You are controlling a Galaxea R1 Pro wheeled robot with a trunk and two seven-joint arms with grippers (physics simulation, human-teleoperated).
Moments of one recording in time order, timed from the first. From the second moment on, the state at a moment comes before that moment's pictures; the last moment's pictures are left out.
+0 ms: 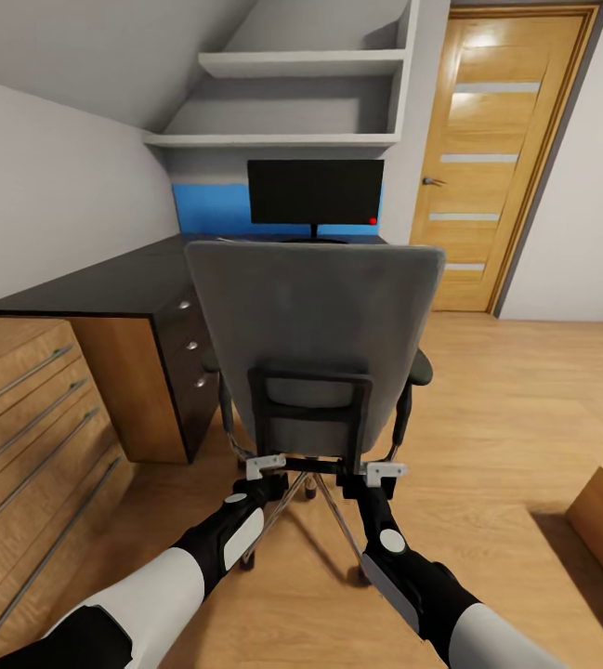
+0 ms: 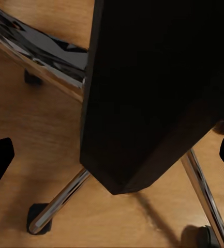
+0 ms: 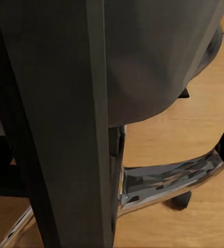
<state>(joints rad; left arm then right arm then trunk) -0.79 -0.17 -0.49 -0.38 0.58 0.04 0.26 -0.60 -0.01 0.69 -0.71 -0.47 -0.29 -0.43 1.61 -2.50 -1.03</state>
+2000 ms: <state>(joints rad) -0.79 -0.17 -0.50 -0.33 0.58 0.03 0.26 -0.60 -0.01 0.69 -0.71 -0.44 -0.29 -0.43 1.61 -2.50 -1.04</state>
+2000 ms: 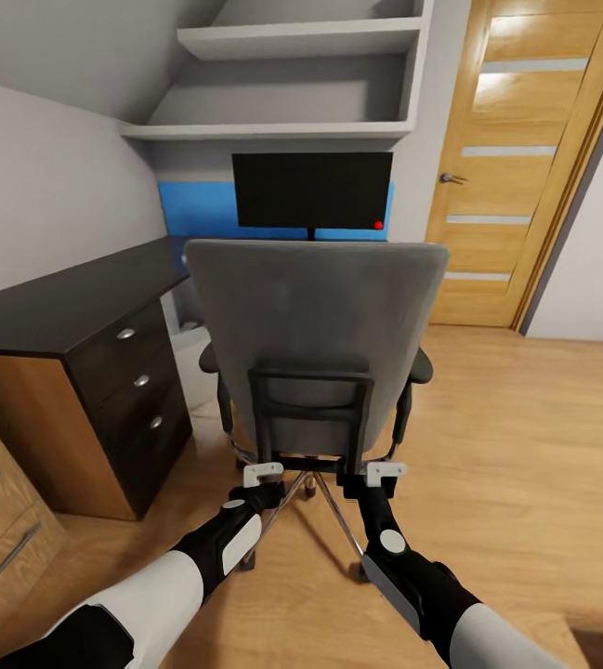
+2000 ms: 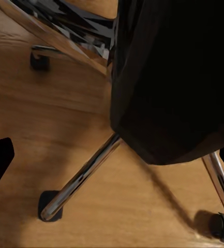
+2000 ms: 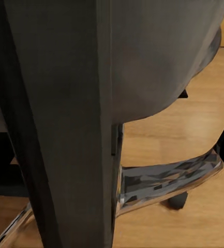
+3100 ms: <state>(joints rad) -0.79 -0.17 -0.50 -0.32 0.58 0.03 0.26 -0.60 -0.01 0.70 -0.71 -0.43 -0.29 -0.44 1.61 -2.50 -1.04</state>
